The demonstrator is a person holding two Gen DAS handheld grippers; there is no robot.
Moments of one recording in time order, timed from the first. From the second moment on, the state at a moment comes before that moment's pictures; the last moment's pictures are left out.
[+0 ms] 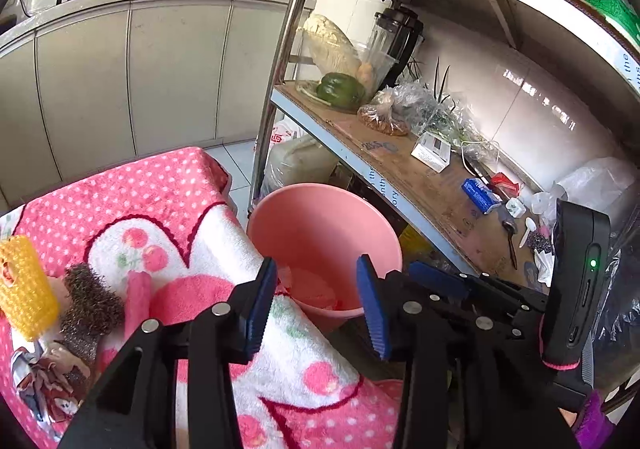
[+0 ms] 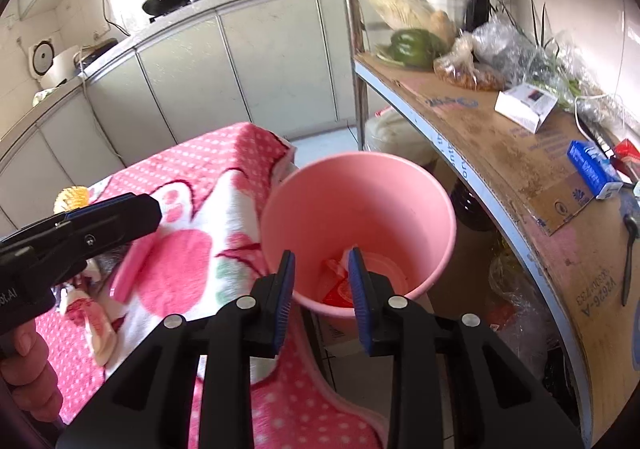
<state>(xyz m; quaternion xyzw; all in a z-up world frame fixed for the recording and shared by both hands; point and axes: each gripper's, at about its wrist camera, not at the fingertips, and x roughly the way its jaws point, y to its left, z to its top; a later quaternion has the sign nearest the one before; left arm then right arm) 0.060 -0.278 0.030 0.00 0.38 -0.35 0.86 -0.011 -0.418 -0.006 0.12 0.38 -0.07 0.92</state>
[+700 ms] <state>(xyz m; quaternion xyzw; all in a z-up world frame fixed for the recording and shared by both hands) 0.022 -0.178 0.058 -0.01 0.34 -0.30 0.89 -0.037 -0.331 0.035 0.10 0.36 0.00 0.93</state>
